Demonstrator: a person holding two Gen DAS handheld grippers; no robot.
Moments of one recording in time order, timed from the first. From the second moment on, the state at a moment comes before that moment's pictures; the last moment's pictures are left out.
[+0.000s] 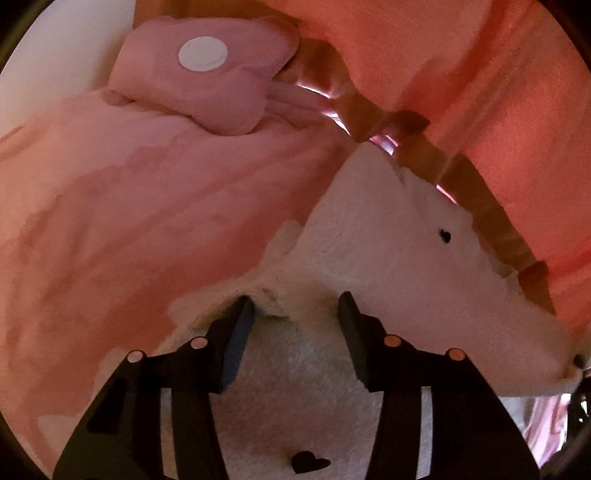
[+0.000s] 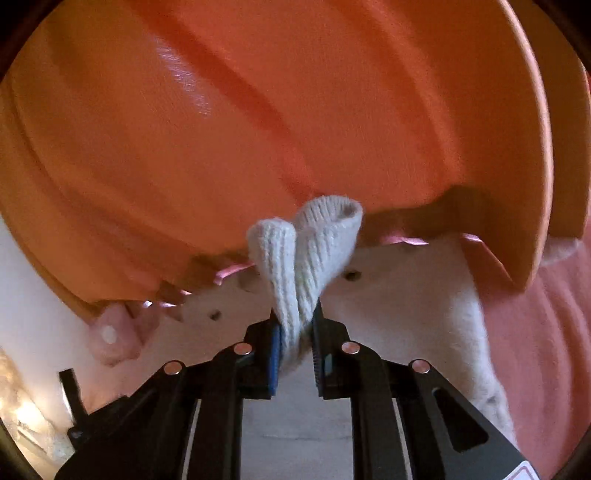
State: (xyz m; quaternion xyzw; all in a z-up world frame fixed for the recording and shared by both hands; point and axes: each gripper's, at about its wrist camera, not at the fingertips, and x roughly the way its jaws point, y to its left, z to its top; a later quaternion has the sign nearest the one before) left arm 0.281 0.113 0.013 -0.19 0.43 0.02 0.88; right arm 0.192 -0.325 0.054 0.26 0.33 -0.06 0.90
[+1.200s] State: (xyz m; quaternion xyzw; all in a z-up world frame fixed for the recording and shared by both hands) left arm 0.280 0.100 0.007 -0.12 0.46 0.01 0.88; right arm 0.435 -0.040 0.004 0.00 0.46 0.13 0.88
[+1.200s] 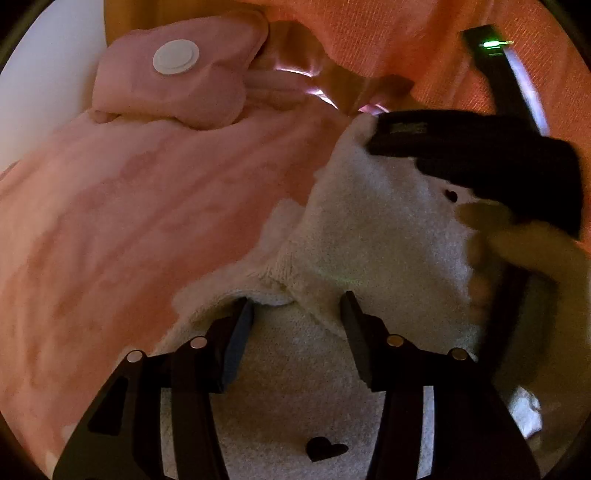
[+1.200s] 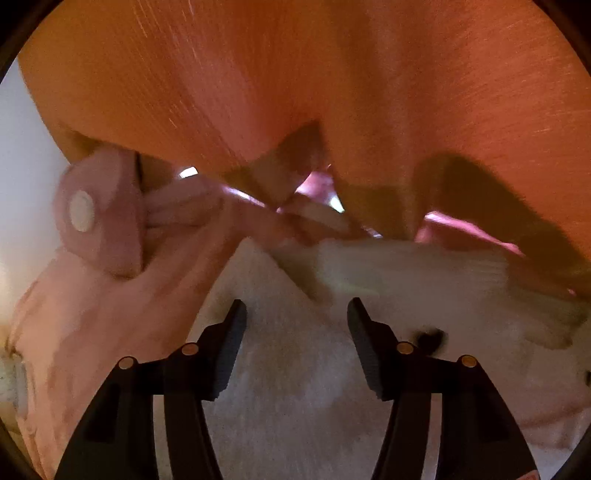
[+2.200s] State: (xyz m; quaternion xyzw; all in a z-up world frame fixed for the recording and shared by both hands) left arm 0.282 0.097 0.007 -0.11 0.47 0.01 0.88; right arm 0.433 -0.036 -0.006 -0.04 0.44 0.10 0.89
